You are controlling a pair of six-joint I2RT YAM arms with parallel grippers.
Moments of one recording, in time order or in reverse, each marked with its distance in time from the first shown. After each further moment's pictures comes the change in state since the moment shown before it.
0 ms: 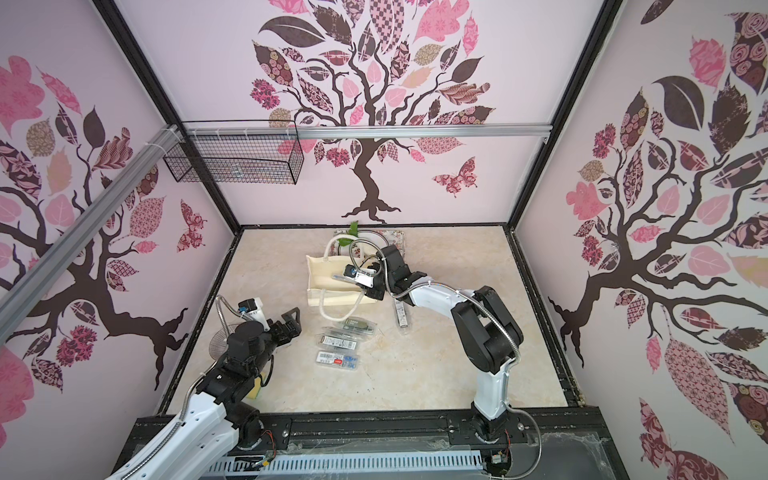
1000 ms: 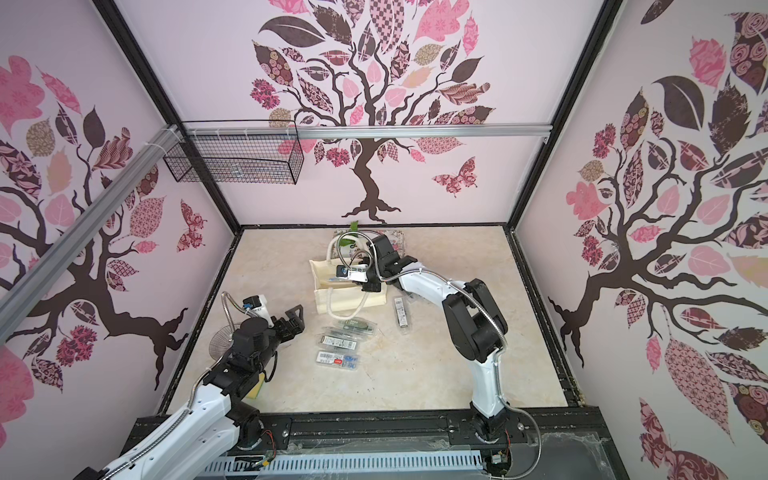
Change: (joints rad) left arm 0.000 0.090 -0.002 0.092 0.007 -0.001; right arm 0.008 0.148 0.270 -0.259 -0.039 -0.221
